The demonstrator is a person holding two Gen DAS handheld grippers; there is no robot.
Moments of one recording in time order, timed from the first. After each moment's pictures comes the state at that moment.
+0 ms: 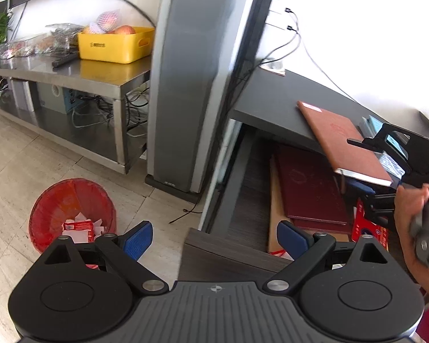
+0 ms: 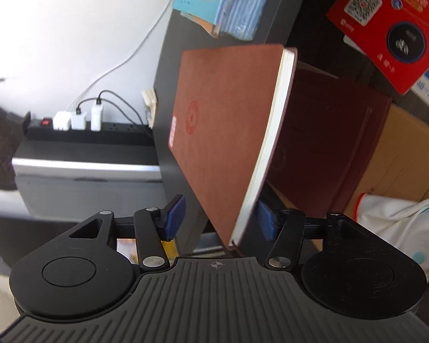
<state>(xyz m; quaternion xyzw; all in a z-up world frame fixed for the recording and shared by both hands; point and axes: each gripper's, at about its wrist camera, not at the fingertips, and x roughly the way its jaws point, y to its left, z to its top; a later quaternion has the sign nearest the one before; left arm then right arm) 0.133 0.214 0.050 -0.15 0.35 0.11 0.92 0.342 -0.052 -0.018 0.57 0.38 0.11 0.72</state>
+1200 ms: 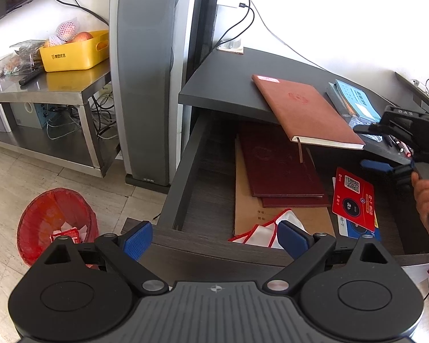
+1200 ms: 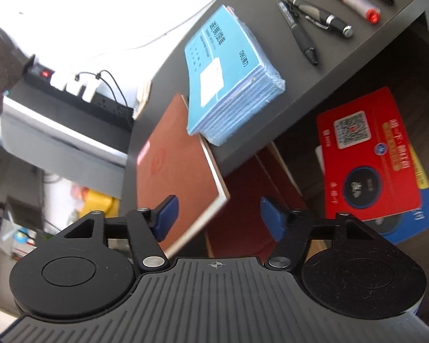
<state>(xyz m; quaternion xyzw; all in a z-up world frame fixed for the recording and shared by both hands) 0.148 0.164 0.045 -0.09 0.38 0.06 0.92 0.370 -0.144 -0.002 0.41 0.40 0.15 0.81</state>
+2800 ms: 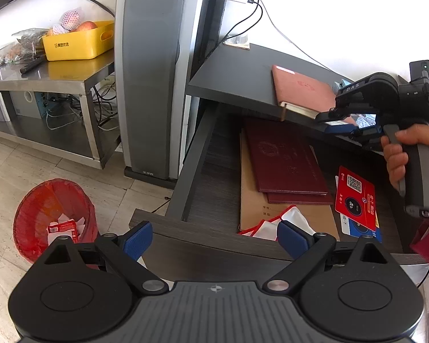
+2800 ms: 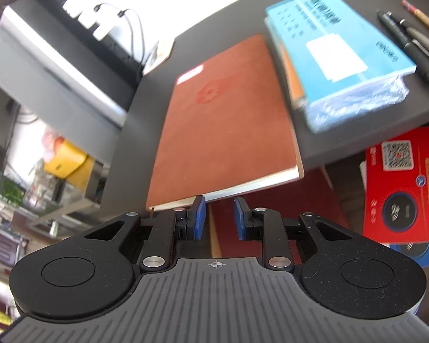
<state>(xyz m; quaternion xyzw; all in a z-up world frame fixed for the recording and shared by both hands) 0.146 0.176 0.035 -0.11 0.38 0.06 0.92 0.400 -0.041 0.035 0.25 0.42 0.14 0.86</state>
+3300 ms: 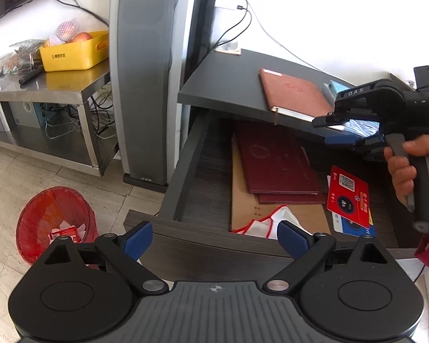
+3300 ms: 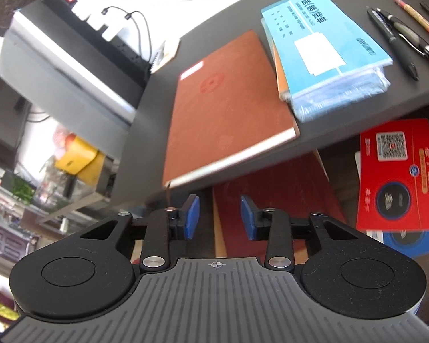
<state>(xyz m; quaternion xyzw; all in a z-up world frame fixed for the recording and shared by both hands) 0.135 0.159 0.048 -0.09 0.37 0.05 0.92 0.366 -0.062 0.039 0.27 0.43 0.17 0.84</state>
